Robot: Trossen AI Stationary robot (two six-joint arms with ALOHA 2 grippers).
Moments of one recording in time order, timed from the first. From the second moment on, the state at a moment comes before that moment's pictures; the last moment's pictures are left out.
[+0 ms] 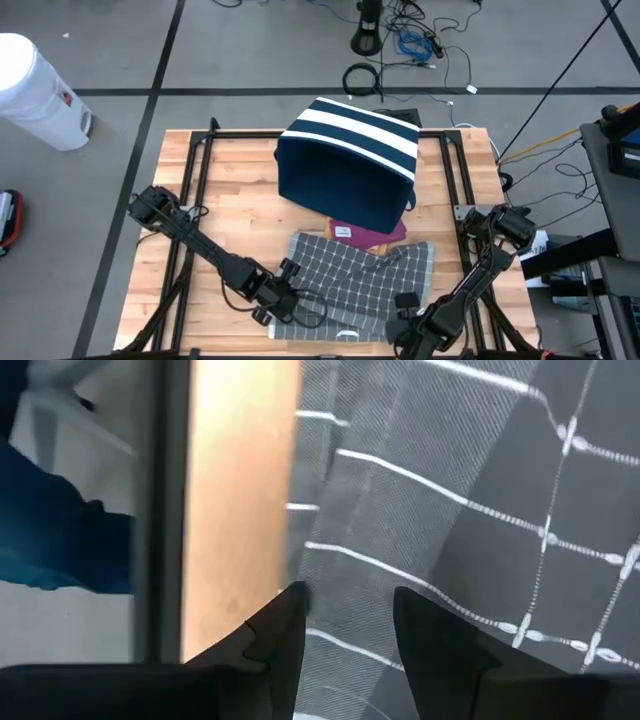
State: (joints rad) left arm -0.59 1.79 1.12 -0.47 -0.17 0.03; right arm 0.93 1.92 1.23 -0.65 0.11 0.86
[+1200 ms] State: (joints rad) left arm -0.66 1.76 1.25 -0.52 -0.04 -0.16; right arm 0.76 1.92 1.24 -0.51 0.16 0.63
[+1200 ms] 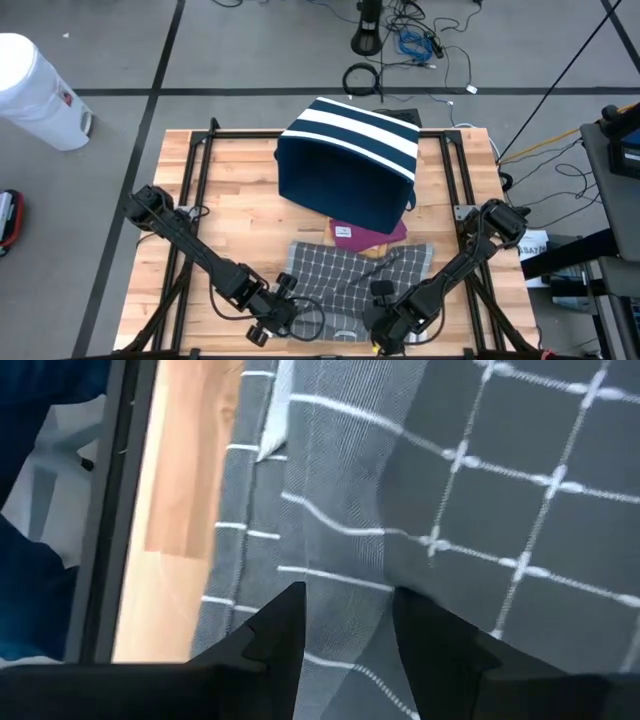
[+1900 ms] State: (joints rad) left arm -0.66 1.86 1.25 -0.52 -0.06 -0.17; right arm 0.89 1.90 1.24 -0.74 -0.03 0.81
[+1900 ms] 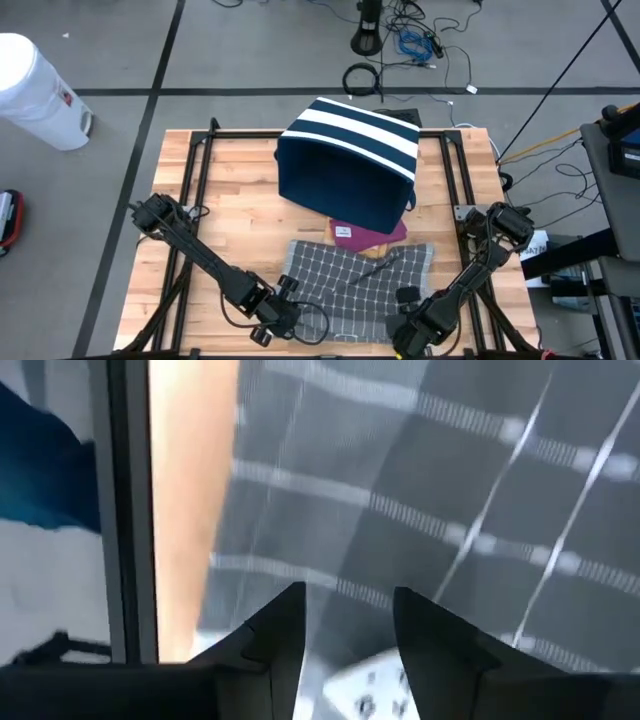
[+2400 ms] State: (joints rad) left arm -0.66 1.86 1.25 -0.50 -0.06 -0.15; right arm 0.92 1.86 1.24 -0.69 0.06 0.88
